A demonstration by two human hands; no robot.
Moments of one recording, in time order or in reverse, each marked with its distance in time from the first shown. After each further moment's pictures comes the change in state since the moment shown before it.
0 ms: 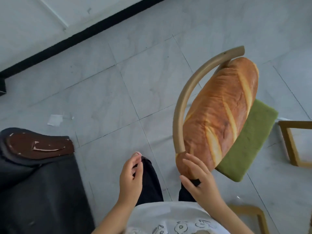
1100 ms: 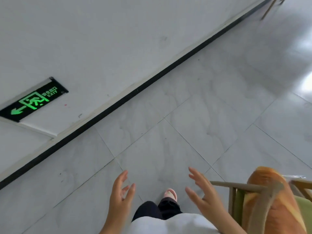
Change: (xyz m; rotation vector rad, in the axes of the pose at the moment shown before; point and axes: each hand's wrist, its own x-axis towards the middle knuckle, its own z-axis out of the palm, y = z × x) left_hand 0.443 0.271 -0.115 -0.097 -0.253 0.243; right_hand 0.424 -0.212 0.001 0.026 0.237 0.144
